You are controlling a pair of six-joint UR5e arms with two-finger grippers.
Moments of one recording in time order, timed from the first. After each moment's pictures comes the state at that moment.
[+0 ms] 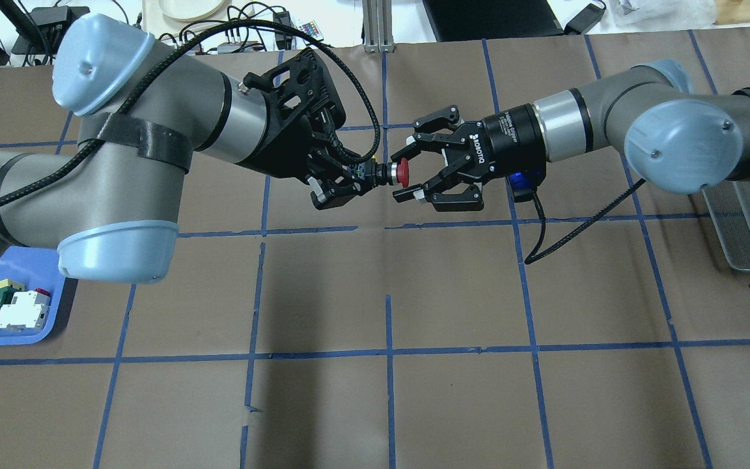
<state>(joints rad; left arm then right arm) -1.71 -1.54 -1.87 -0.99 1.02 1.02 1.49 -1.44 1.84 -1.38 -0.36 0.93</state>
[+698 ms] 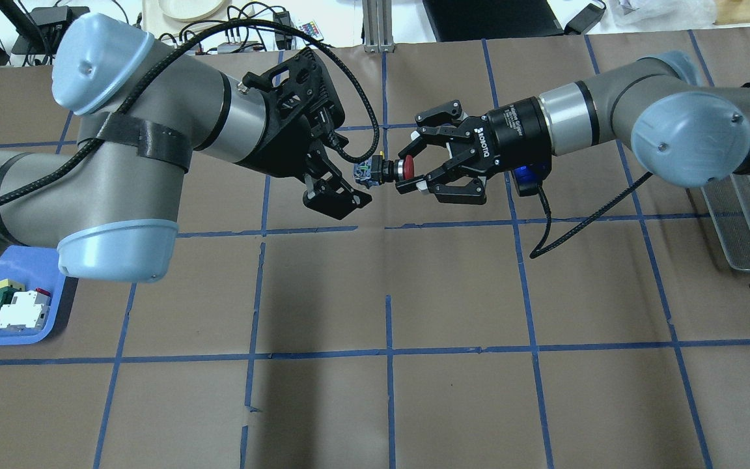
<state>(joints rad) -1.71 -1.54 -1.87 -0.99 1.02 1.02 1.47 -1.44 1.82 -1.38 -0.39 0.93</state>
